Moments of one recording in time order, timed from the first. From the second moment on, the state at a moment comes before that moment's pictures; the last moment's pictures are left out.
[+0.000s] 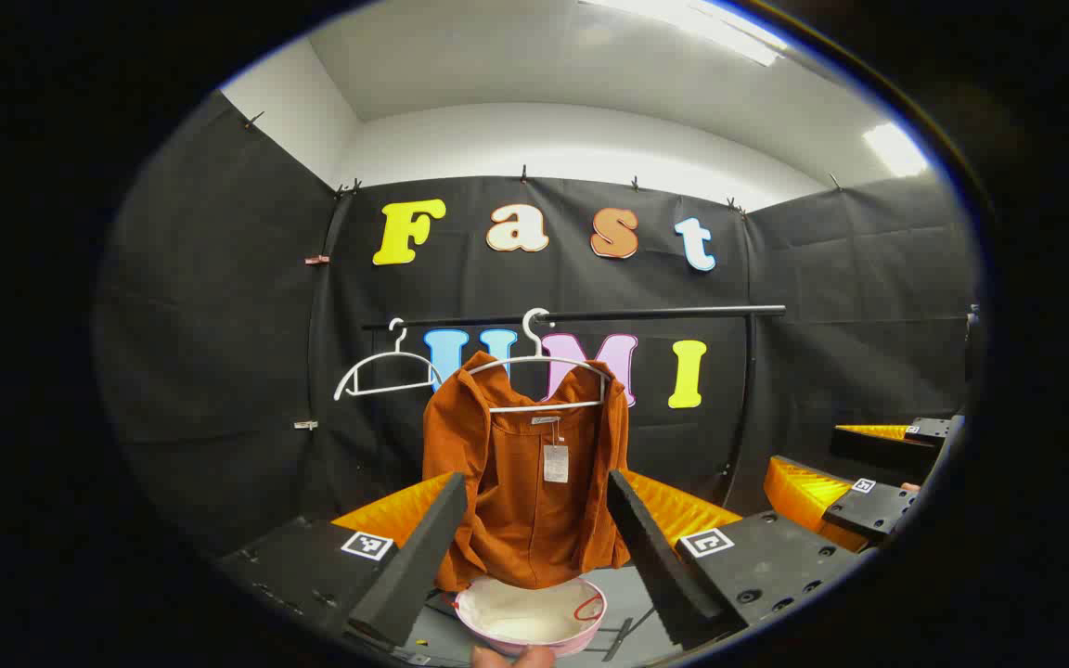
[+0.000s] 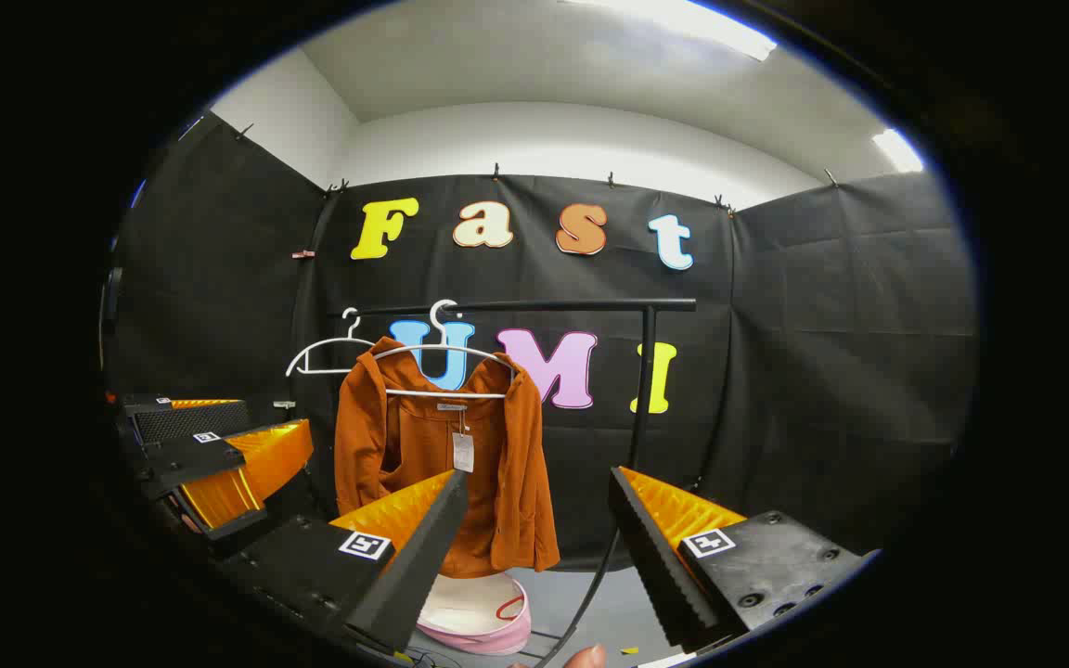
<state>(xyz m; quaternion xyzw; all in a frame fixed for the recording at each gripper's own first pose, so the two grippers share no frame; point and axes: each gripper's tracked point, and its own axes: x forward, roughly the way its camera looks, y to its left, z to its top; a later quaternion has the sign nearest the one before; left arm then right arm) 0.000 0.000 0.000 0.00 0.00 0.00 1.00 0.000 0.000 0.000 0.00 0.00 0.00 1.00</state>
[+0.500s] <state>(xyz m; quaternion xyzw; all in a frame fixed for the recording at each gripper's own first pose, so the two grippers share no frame) -0.002 -0.001 0.001 0.00 0.00 0.00 1.00 -0.003 -0.001 0.001 0.00 0.00 0.00 1.00</state>
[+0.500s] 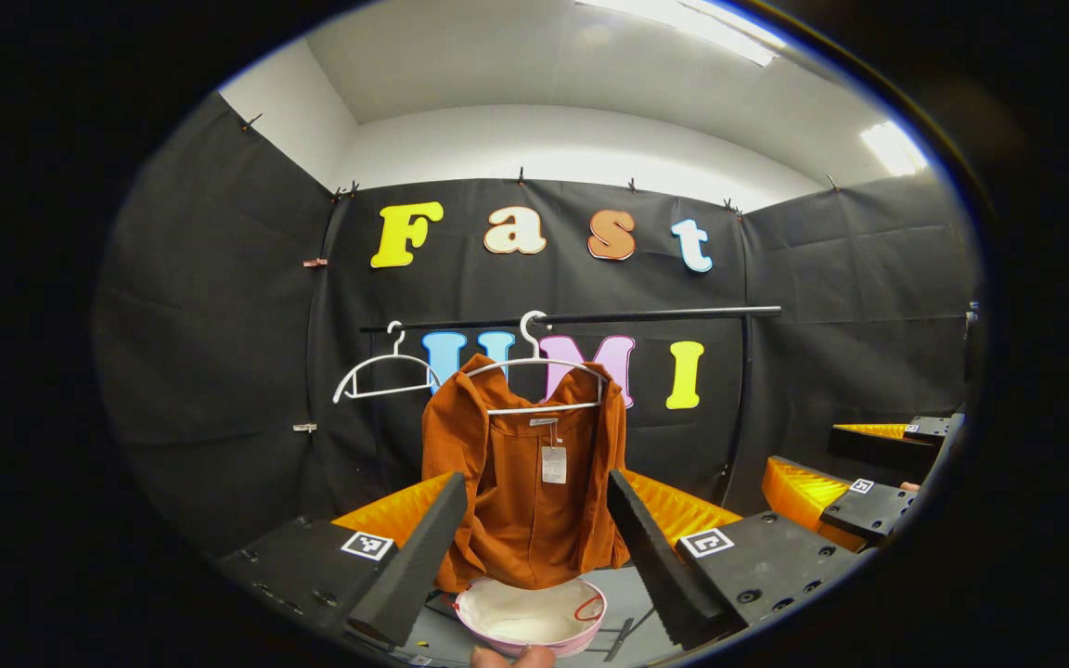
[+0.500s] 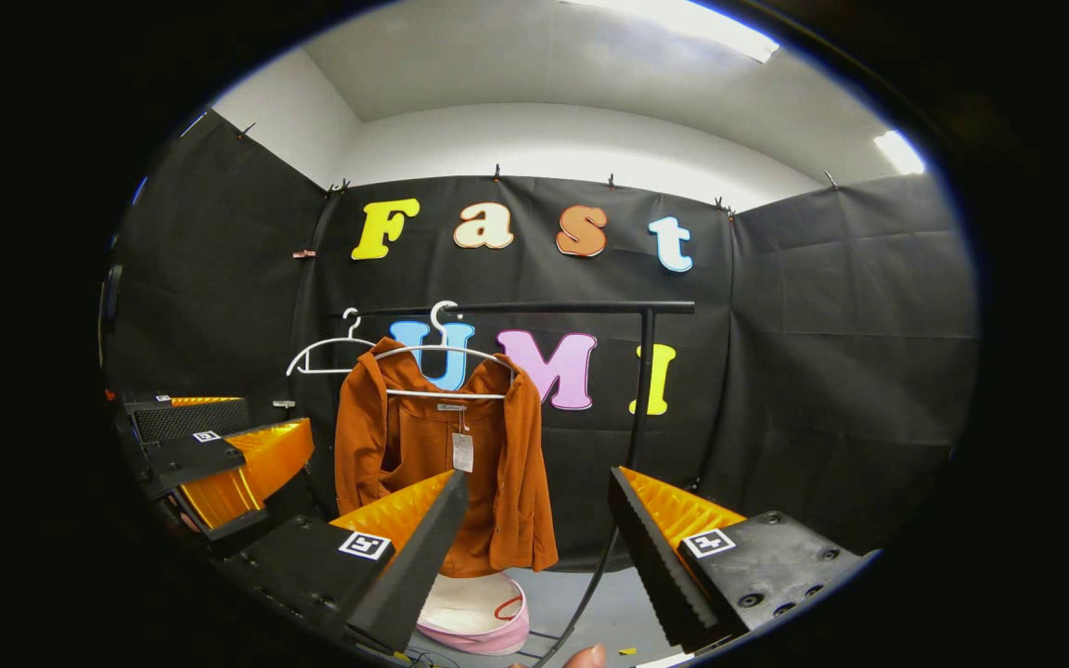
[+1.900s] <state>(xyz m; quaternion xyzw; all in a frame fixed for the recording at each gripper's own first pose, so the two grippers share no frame) 0.082 0.086 -0.027 0.00 0.00 -0.01 1.00 0.085 0.073 -0.012 0.00 0.00 0.01 1.00</state>
